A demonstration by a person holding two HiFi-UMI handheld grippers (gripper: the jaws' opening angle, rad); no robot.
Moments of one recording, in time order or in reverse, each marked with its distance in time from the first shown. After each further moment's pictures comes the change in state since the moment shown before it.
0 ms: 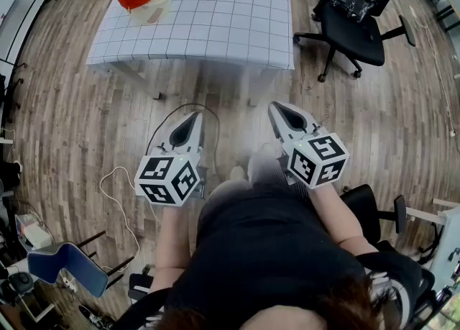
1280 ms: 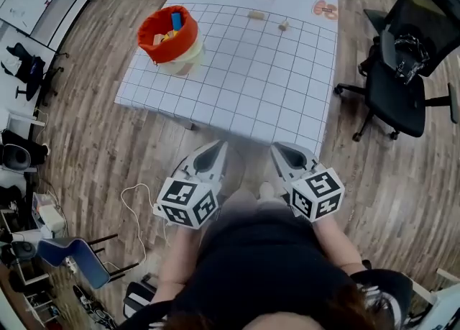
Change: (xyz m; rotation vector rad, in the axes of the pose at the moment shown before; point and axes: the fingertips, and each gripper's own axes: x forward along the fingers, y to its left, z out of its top) left arm 0.149 0.036 0.094 0.039 0.008 0.103; right arm 0.154 -0.072 0.056 -0.037 0.097 0.283
